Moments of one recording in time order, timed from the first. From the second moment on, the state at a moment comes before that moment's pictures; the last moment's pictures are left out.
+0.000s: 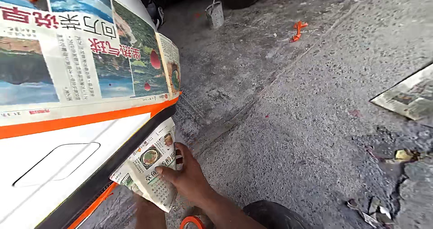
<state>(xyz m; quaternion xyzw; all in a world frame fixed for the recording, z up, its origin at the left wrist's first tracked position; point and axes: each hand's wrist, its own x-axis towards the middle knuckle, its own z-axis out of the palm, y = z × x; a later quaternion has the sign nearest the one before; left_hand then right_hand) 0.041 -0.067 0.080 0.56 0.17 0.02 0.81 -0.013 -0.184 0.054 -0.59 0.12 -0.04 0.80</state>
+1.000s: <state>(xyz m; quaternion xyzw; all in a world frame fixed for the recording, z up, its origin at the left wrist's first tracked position) 0.031 -0.052 0.051 0.49 0.02 0.06 0.87 0.046 -0.187 0.048 -0.62 0.10 -0.29 0.72</state>
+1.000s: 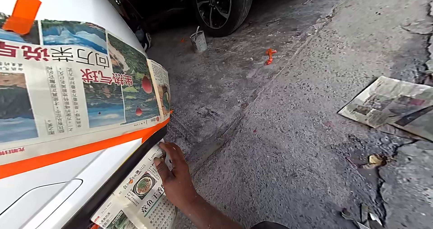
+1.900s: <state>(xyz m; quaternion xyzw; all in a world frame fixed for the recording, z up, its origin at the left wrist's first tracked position) 0.078 -0.057 0.034 0.28 0.07 0.01 0.96 0.010 -0.172 0.061 -0.59 0.15 -0.08 0.79</state>
